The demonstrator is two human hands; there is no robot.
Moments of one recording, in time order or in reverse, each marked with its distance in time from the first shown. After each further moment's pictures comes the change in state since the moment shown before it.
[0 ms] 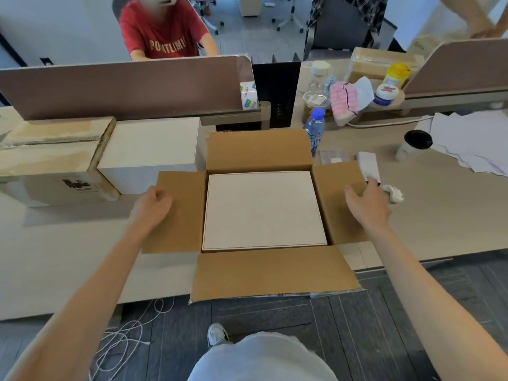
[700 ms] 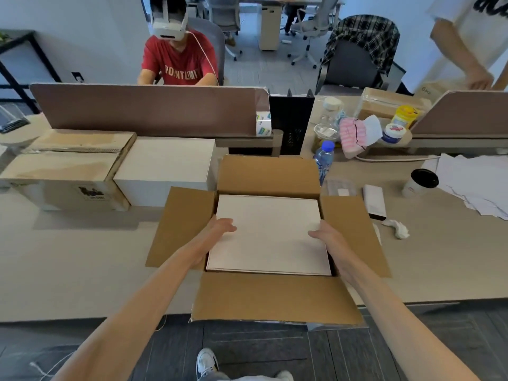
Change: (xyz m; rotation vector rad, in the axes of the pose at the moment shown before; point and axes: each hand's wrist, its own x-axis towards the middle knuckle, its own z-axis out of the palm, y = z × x) left_hand -0.045 0.047 0.056 -0.518 -0.558 0.127; right_hand -0.037 -0.024 0.036 0.553 -0.633 -0.024
